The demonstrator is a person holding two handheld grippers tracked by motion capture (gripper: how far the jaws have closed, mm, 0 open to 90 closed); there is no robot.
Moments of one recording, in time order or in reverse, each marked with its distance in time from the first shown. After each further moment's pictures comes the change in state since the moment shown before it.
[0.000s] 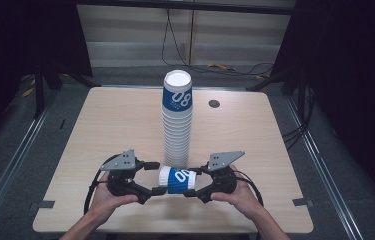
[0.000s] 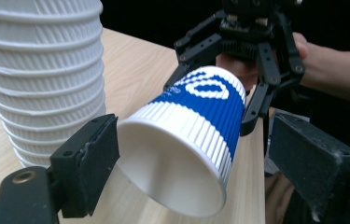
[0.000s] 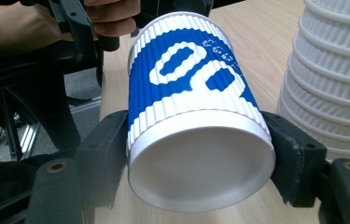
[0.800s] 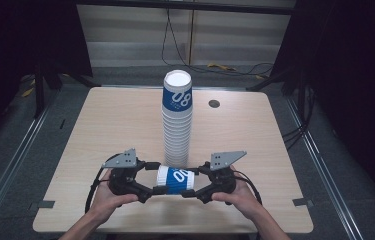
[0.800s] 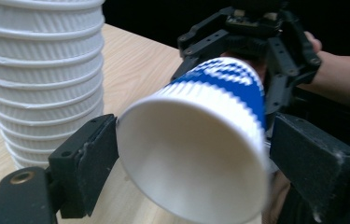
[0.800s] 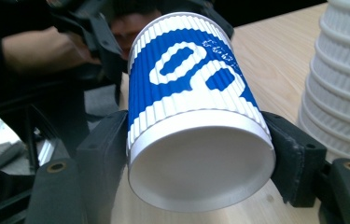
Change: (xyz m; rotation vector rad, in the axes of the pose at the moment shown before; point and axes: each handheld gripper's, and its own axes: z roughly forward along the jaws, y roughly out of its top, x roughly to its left) left arm 0.005 -0.002 0.005 0.014 -0.014 -0.045; right arm 0.000 0.000 0.001 -0.092 0.075 0.012
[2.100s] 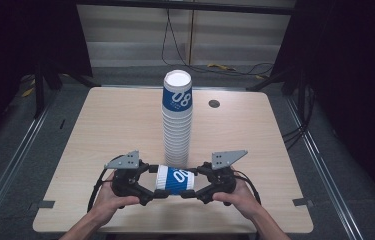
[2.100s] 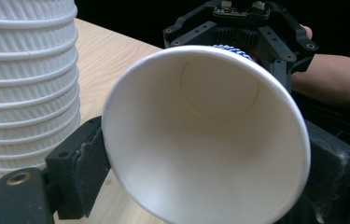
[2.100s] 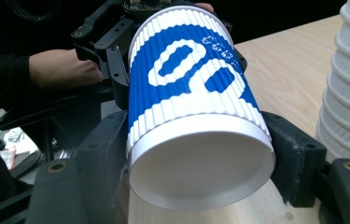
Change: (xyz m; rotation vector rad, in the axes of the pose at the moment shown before) left arm 0.001 -0.005 0.006 -0.008 -0.087 0.003; right arm 0.002 0.003 -0.001 -0.037 0.053 0.020
